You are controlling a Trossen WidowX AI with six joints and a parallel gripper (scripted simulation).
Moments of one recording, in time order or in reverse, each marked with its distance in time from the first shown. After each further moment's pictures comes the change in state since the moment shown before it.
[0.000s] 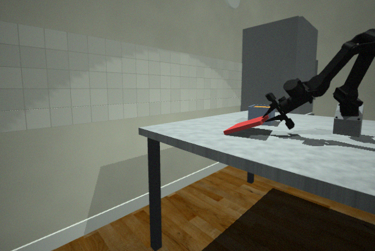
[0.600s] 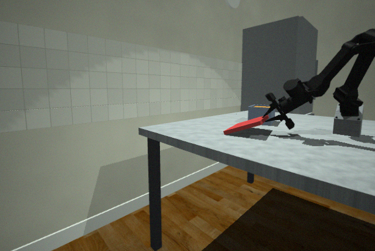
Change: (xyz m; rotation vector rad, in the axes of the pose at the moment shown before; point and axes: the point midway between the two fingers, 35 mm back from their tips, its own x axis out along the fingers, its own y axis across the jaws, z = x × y) arm 0.000 0.000 0.000 0.000 0.001 0.001
